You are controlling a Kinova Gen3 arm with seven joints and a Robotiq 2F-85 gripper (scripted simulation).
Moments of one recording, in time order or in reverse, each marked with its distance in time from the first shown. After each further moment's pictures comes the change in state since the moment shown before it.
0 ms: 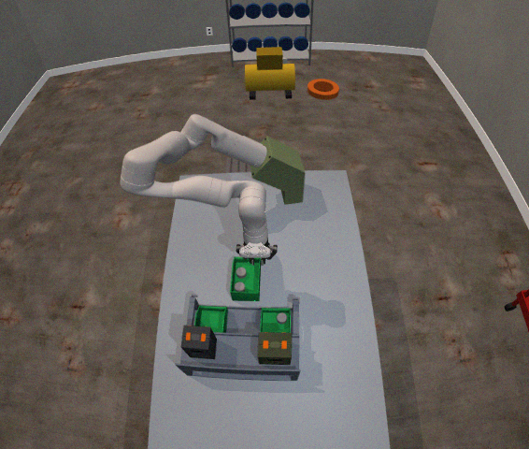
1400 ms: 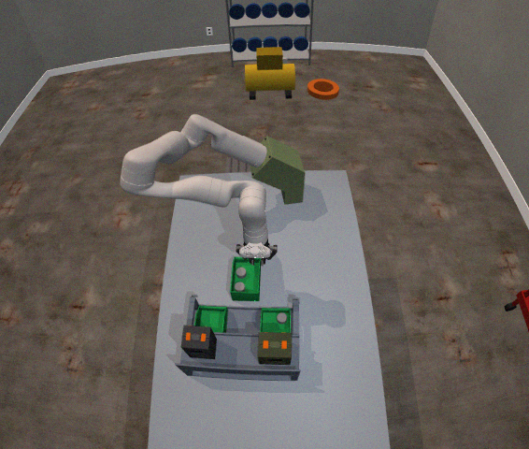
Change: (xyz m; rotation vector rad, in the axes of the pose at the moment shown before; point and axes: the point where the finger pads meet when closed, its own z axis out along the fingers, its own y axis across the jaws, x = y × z) arm 0.000 0.000 0.000 0.000 0.001 0.000
